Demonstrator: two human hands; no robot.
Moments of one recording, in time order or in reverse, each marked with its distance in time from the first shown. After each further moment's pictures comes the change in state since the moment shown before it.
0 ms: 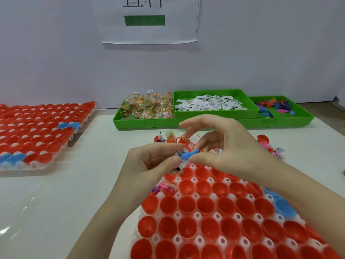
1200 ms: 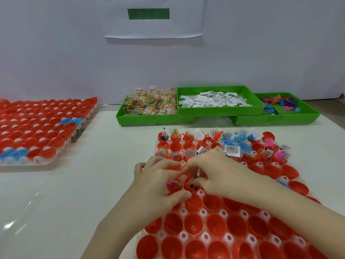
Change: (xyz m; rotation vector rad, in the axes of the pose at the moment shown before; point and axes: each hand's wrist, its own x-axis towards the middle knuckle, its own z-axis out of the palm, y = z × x) left_hand -0.007 -0.048 -0.009 1.065 -0.303 0.028; right_hand 0.002 0.054 0.038 -0.568 -0.293 0.044
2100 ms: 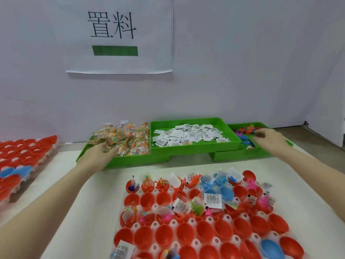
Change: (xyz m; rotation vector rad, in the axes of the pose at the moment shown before) left_hand 0.183 -0.129 -0.031 -0.084 0.186 -0.577; right_hand 0.033 0.247 -0.105 0.050 0.586 0.777
